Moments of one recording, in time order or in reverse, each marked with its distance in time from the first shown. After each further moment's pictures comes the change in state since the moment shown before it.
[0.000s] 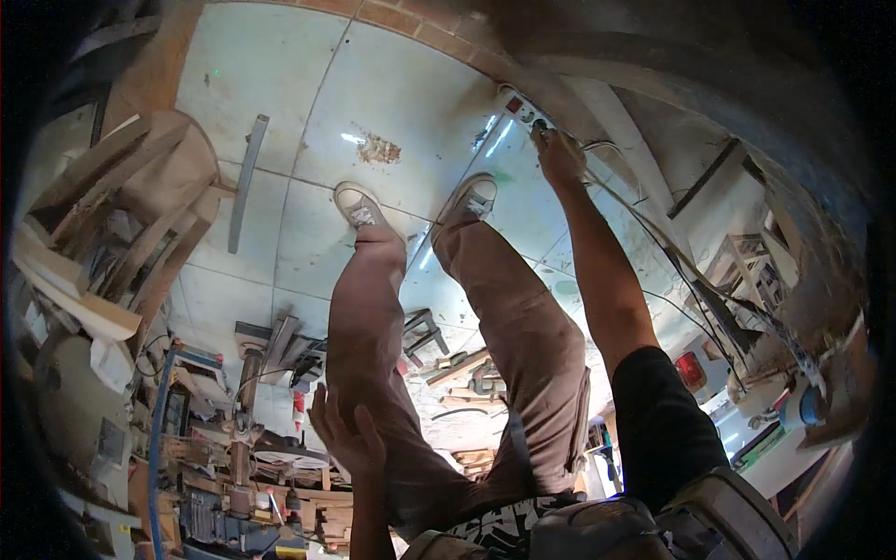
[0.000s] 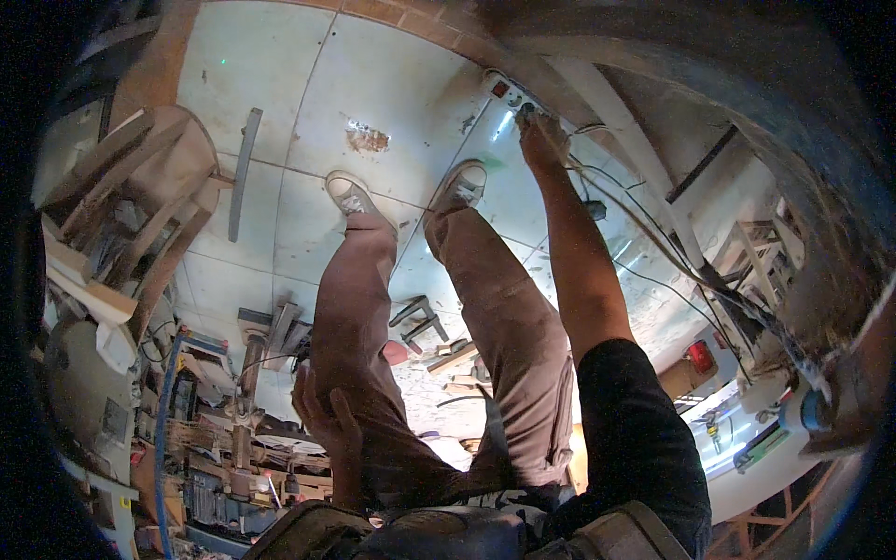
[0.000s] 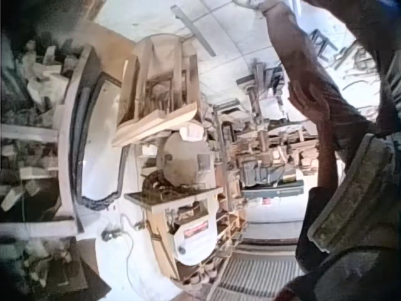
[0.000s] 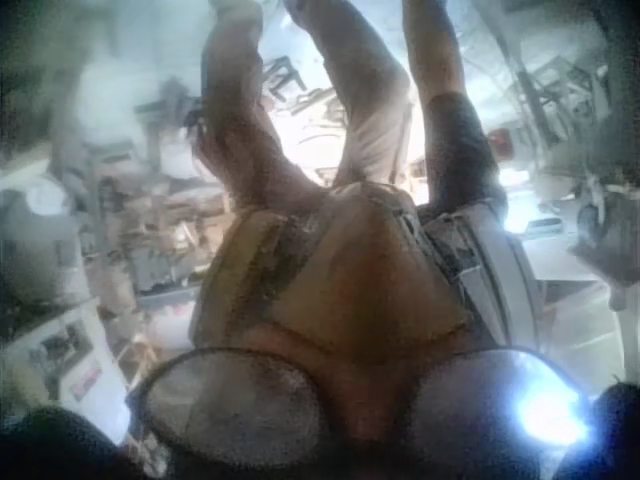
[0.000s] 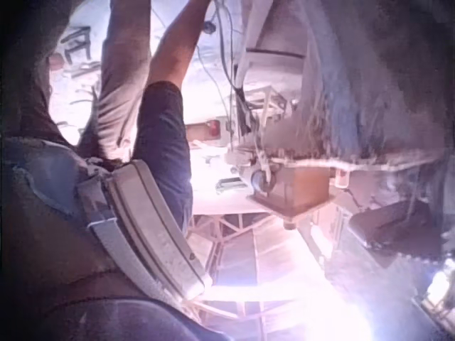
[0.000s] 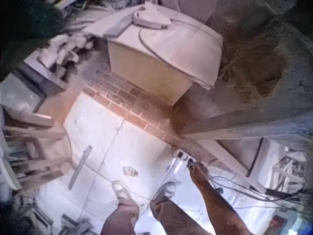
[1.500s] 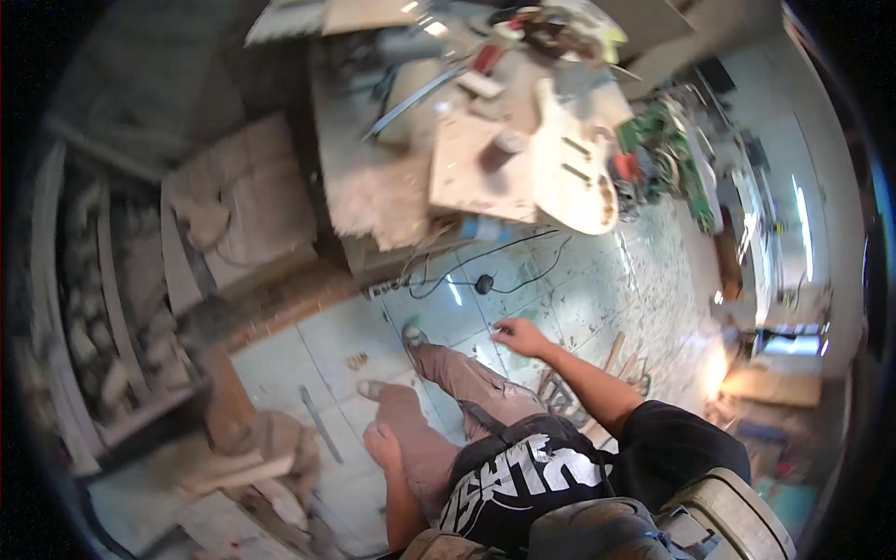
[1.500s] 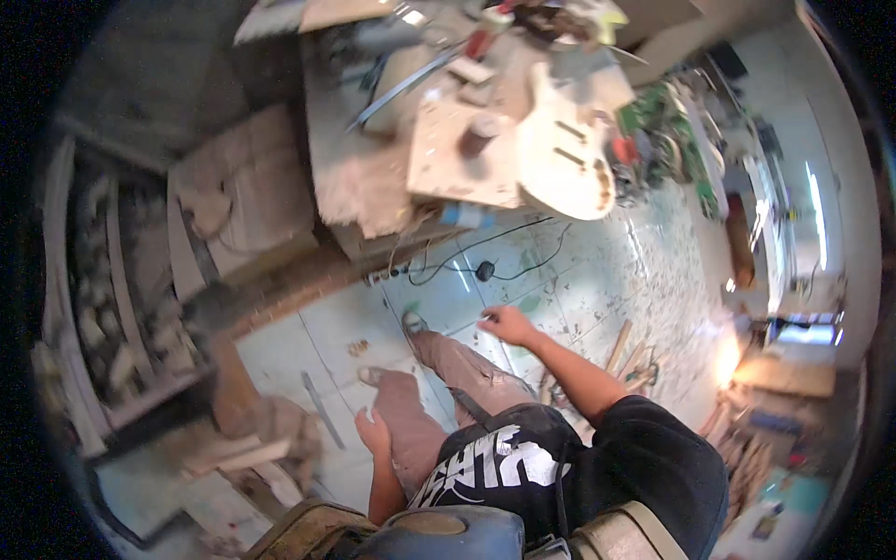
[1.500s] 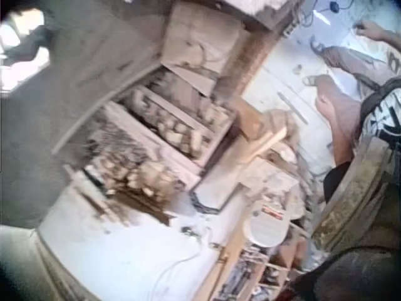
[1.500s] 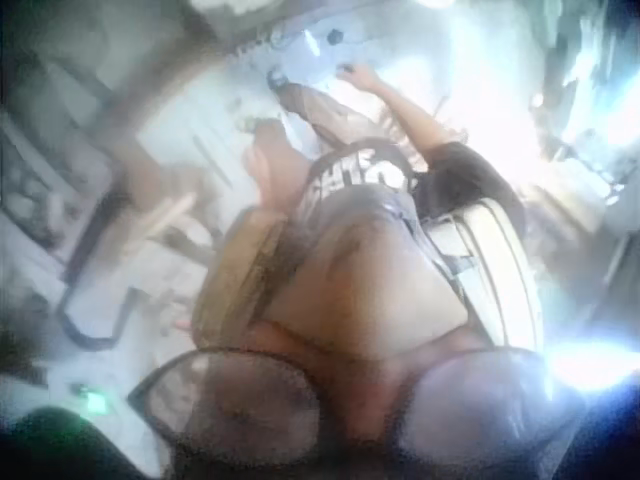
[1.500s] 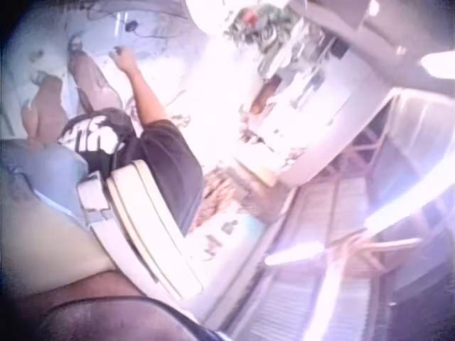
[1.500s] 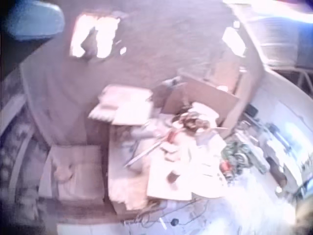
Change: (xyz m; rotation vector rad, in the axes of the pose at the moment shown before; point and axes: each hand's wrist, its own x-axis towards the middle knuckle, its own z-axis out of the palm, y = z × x) left_hand 0.053 0.050 -0.038 0.018 -0.110 0.411; right_hand -0.362 0.064 -0.380 0.937 -0.150 0.469
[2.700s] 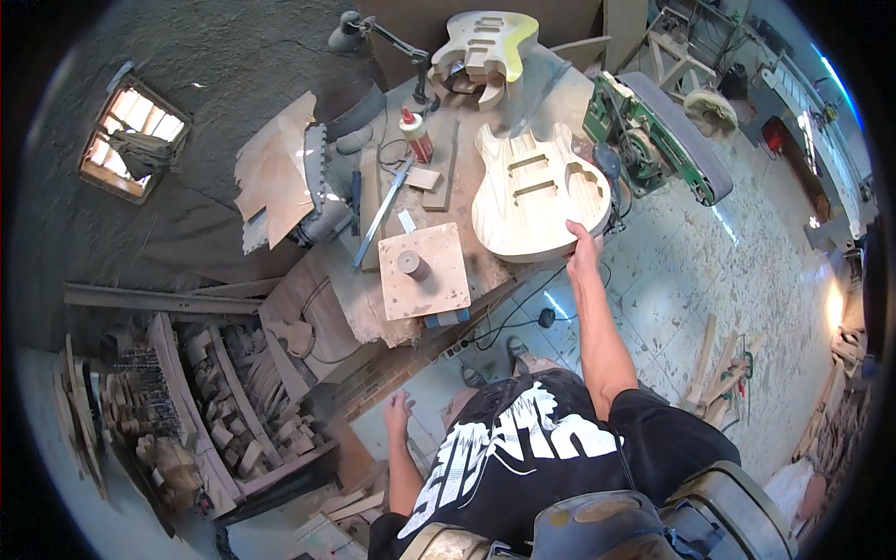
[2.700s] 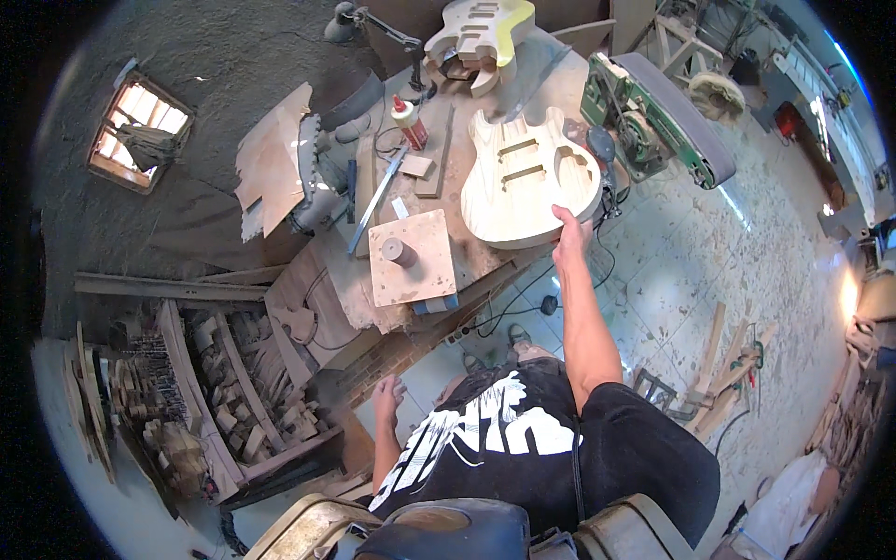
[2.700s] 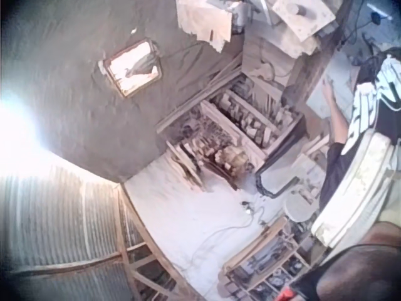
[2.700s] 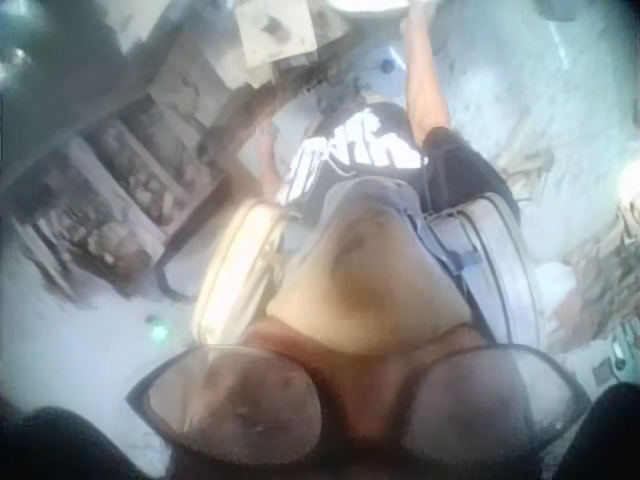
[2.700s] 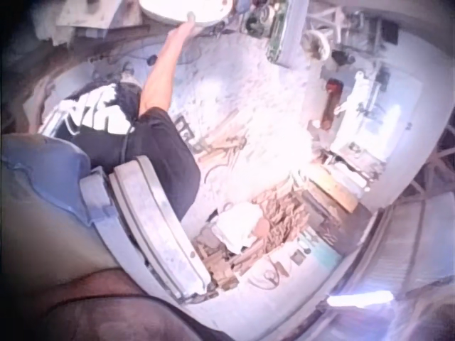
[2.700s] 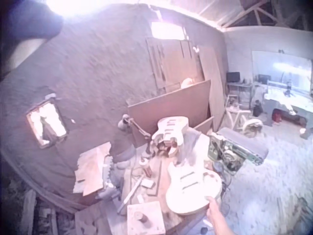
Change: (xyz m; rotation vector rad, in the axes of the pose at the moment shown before) left_hand 0.098 0.307 -0.075 -0.404 -0.340 -0.037; right_hand 0.055 0.029 -0.305 1.753 1.152 -0.080
